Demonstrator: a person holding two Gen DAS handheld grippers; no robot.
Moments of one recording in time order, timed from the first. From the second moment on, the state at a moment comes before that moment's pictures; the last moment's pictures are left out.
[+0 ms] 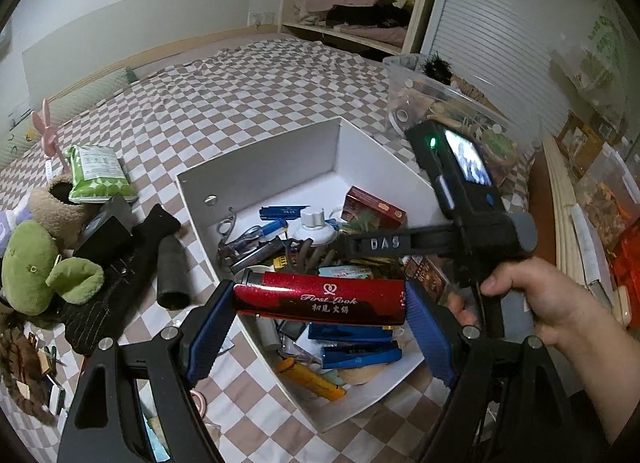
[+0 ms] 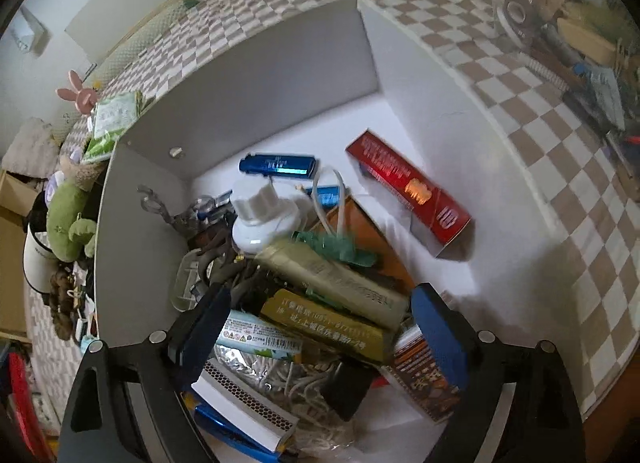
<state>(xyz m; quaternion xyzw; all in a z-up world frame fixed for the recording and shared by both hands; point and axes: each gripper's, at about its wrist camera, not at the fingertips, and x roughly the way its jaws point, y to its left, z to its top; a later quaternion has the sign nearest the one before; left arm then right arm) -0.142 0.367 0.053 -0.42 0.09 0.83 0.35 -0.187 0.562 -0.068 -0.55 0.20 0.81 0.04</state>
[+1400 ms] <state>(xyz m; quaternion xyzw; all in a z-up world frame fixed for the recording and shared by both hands) -0.177 0.447 -0.044 -0.52 0.13 0.78 0.33 -0.162 0.612 -0.008 -0.45 0.33 0.83 0.03</state>
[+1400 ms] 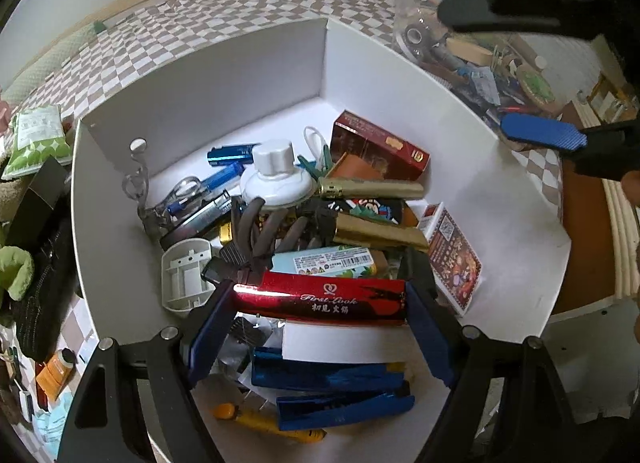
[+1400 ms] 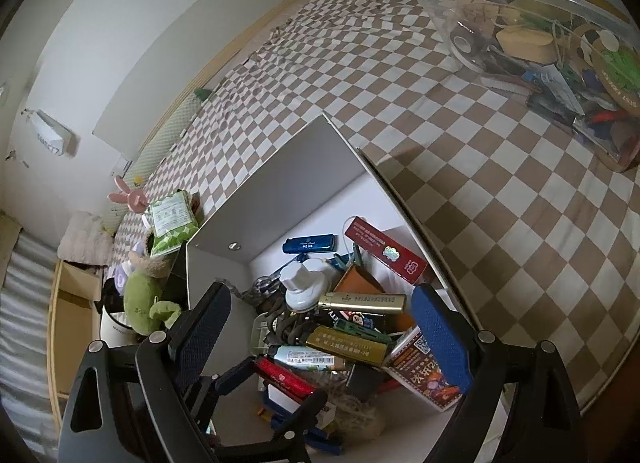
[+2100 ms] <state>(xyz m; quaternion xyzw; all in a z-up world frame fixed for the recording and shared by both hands) -0.171 0.425 -0.013 -0.49 0.11 0.80 0.33 -0.149 0.599 0.001 -0.44 0.29 0.85 0.03</state>
